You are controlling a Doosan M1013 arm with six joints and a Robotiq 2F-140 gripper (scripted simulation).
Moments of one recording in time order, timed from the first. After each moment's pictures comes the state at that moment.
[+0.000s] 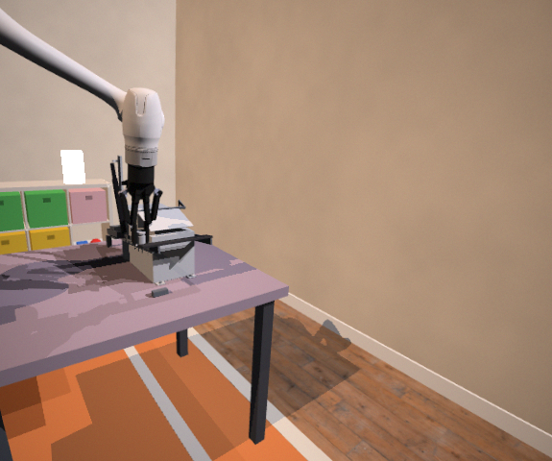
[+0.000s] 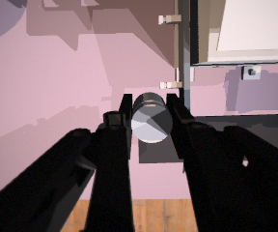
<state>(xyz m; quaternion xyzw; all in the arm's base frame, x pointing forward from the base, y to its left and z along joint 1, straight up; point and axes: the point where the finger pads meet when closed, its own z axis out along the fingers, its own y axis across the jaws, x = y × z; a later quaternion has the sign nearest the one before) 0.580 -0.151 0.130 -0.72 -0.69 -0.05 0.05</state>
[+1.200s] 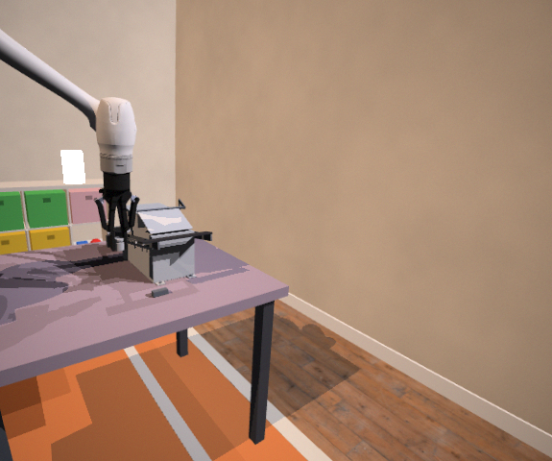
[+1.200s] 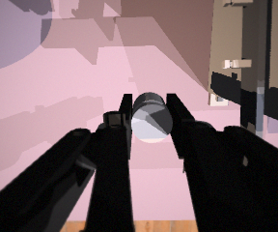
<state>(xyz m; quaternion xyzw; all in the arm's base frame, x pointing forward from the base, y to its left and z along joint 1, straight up) 0.528 -0.099 0.102 -0.72 -0.69 -0.03 0.03</state>
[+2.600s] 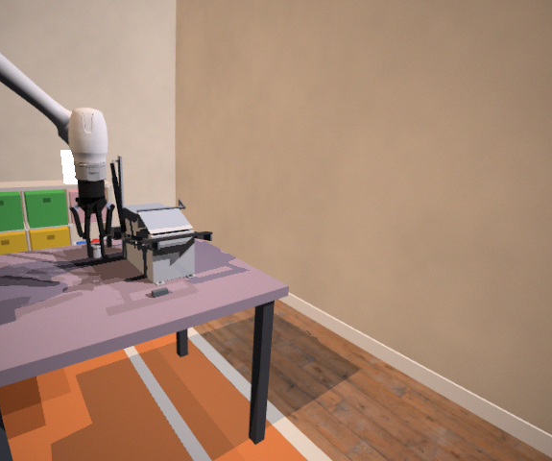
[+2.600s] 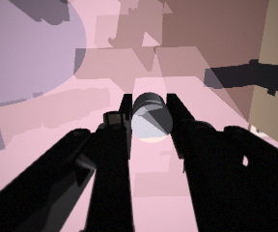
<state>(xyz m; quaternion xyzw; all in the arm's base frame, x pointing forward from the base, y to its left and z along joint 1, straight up) 0.471 -0.041 0.070 -0.72 -0.69 -0.01 0.01</state>
